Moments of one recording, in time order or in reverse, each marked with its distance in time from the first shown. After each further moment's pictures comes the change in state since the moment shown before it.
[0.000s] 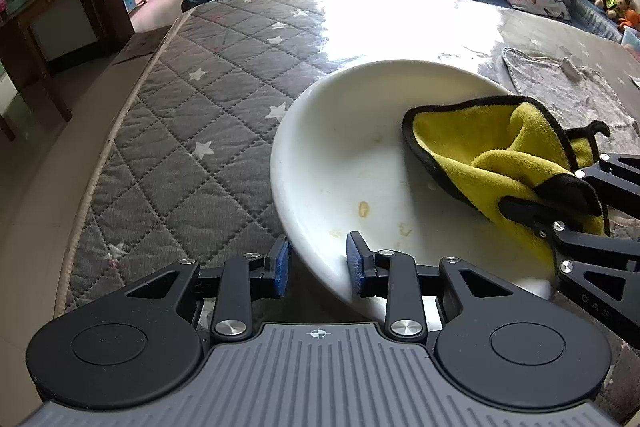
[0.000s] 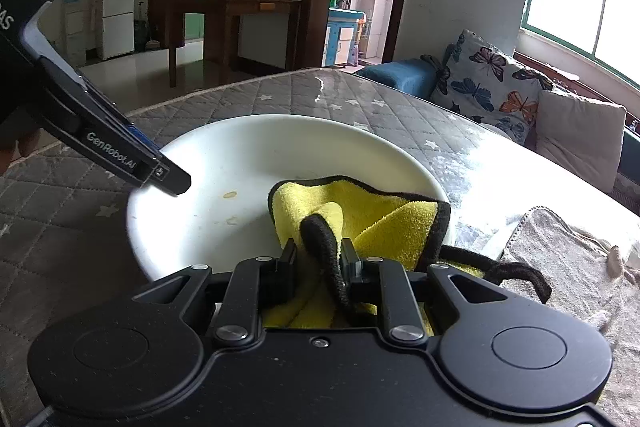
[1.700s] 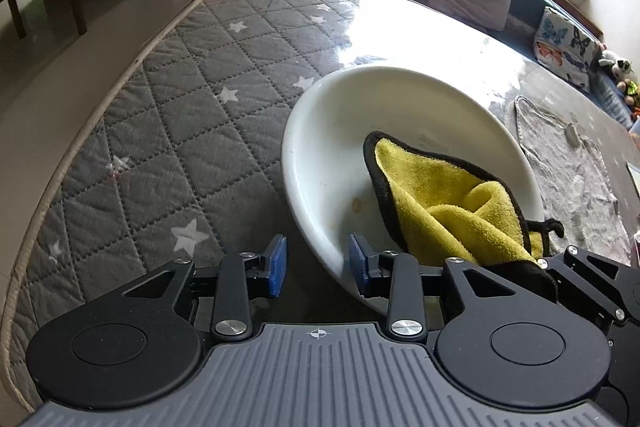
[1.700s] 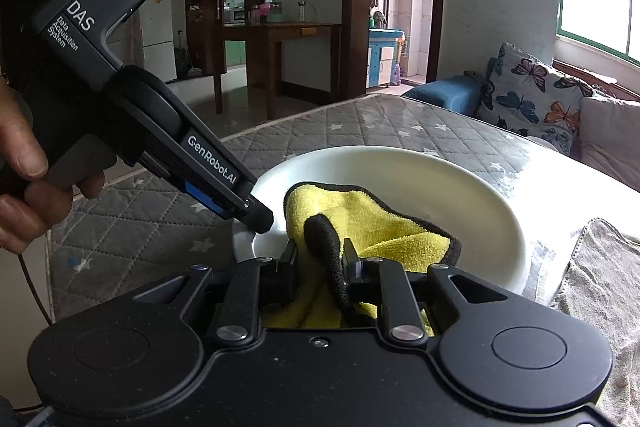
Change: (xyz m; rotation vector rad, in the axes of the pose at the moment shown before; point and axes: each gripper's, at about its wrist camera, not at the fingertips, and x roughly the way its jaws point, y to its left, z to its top) left arm -0.020 0.020 -0.012 -0.316 0.045 -0.060; right arm -0.027 0.034 0.012 0.032 -0.071 0.160
